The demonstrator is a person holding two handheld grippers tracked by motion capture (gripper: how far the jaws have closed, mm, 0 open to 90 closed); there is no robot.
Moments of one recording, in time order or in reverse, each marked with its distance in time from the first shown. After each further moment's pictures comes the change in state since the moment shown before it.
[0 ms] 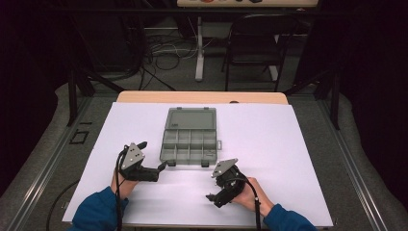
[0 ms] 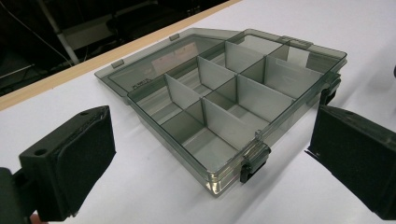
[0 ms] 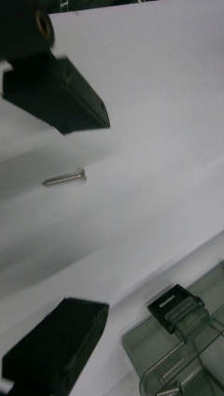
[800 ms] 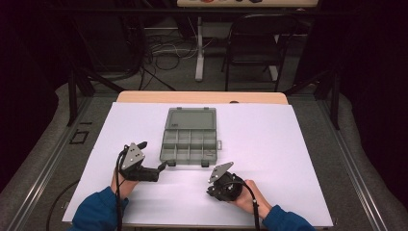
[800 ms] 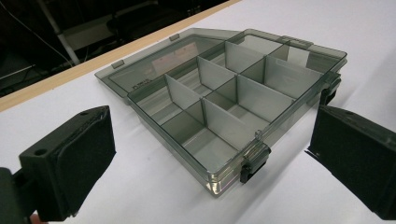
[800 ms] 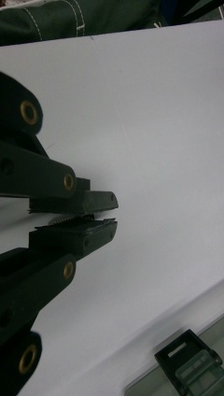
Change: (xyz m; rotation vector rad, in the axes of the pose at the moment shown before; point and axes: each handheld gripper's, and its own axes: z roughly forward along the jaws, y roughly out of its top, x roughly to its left) left arm 0.000 0.000 0.000 0.000 -0.005 0.004; right arm 0.009 -0.002 0.008 0.040 0.066 -0.015
